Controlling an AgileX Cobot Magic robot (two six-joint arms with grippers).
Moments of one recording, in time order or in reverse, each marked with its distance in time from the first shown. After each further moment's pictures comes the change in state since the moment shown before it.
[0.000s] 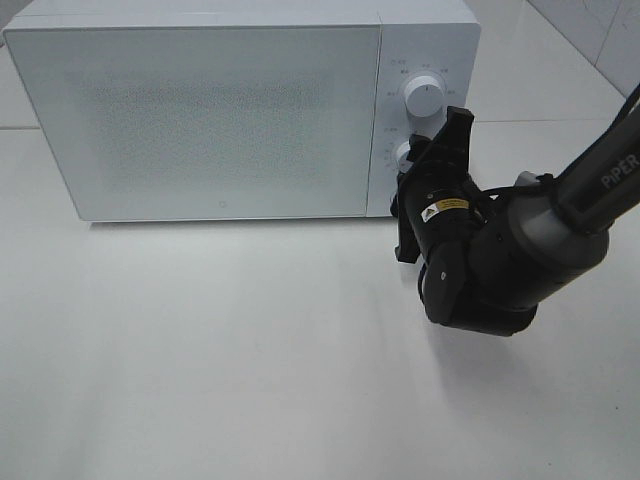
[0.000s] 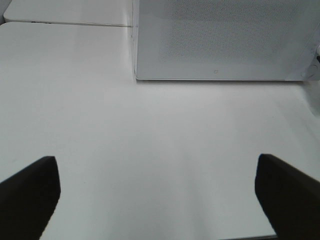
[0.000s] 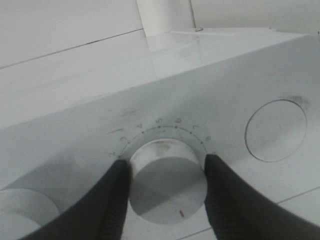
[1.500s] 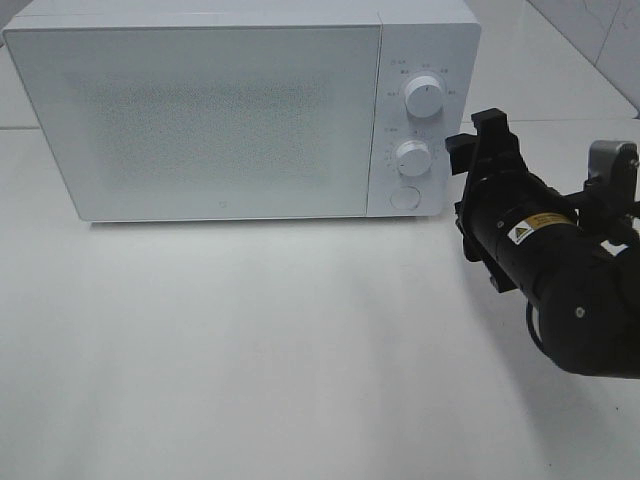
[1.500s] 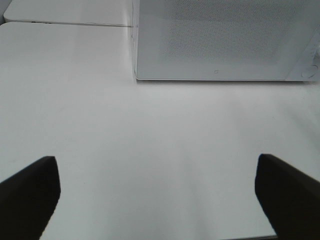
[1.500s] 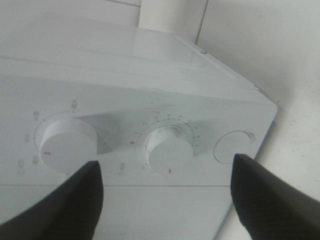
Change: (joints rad) left arm 0.000 0.000 0.000 0.000 0.000 0.000; right arm -0.011 -0.345 0.333 -0.097 0.132 -0.493
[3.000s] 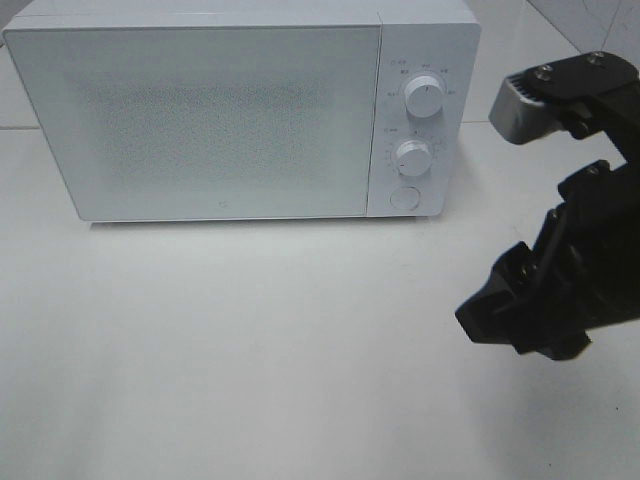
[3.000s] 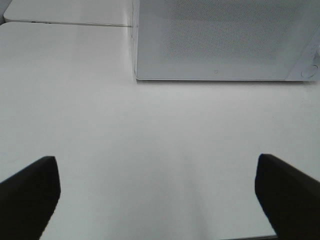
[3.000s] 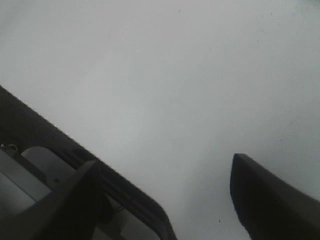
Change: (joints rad) left arm 0.000 0.000 0.000 0.000 0.000 0.000; right arm -0.001 -0.707 -0.242 -0.489 1.808 -1.106
